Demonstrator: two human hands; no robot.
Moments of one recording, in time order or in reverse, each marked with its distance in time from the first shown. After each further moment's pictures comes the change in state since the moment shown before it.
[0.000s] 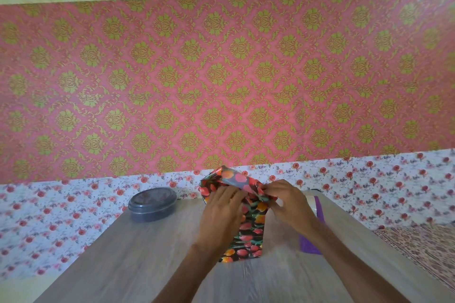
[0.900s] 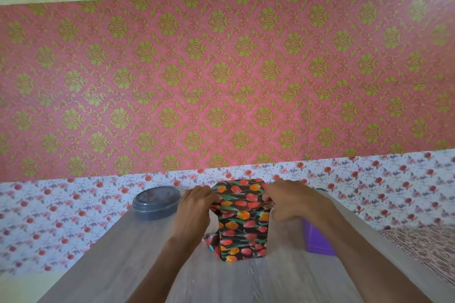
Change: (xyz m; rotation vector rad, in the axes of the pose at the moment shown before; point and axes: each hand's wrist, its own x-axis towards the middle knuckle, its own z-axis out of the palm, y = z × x) left_hand -0.011 -0.062 -0.018 0.096 -0.082 -0.138; right_hand 0.043 -0.059 -0.043 -0.378 -0.757 0.141
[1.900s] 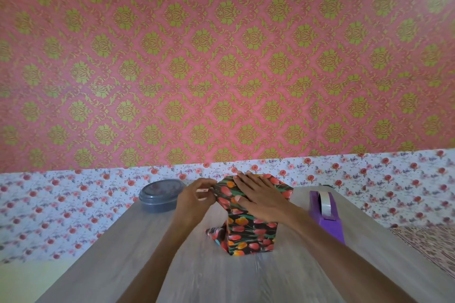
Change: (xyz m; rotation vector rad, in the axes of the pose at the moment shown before) left_hand 0.000 -0.017 -0.011 -0.764 -0.118 -0.594; right_hand 0.055 -0.039 0.055 0.058 0.037 -0.088
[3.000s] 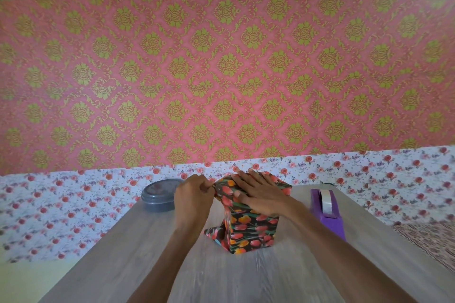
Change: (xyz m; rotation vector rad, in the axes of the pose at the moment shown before) left_hand -0.002 0.011 0.009 0.358 0.374 0.194; right_hand 0.009 0.007 -0.002 0.031 -0.037 0.004
